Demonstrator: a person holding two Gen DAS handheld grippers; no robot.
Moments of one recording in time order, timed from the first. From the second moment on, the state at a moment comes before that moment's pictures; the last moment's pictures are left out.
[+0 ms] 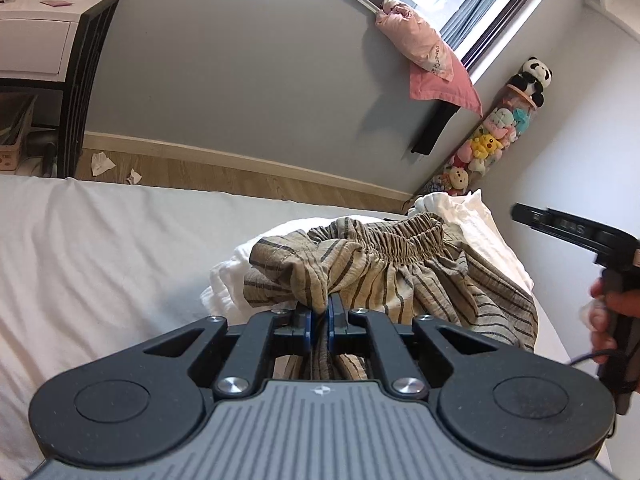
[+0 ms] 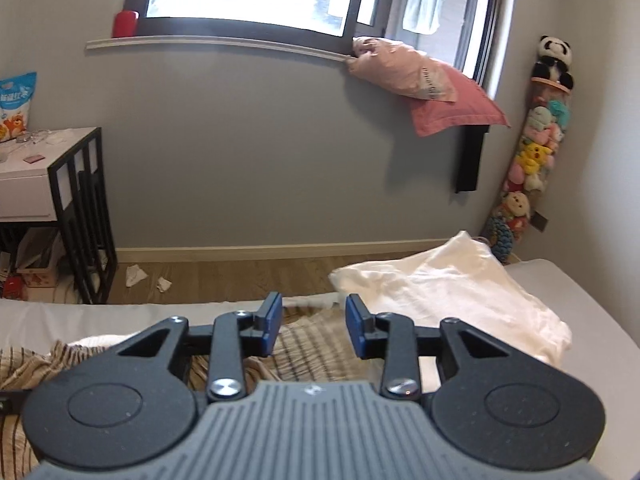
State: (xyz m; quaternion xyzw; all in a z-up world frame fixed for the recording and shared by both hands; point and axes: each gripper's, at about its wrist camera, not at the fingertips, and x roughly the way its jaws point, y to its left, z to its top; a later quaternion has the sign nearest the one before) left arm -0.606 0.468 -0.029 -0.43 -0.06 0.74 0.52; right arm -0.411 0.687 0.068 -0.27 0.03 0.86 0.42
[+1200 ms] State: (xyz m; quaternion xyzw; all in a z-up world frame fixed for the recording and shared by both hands) left arm -0.615 0.483 -0.043 -0.43 0.00 0.72 0.55; right arm -0.275 0.724 -0.057 -0.09 0.44 0.76 0.47
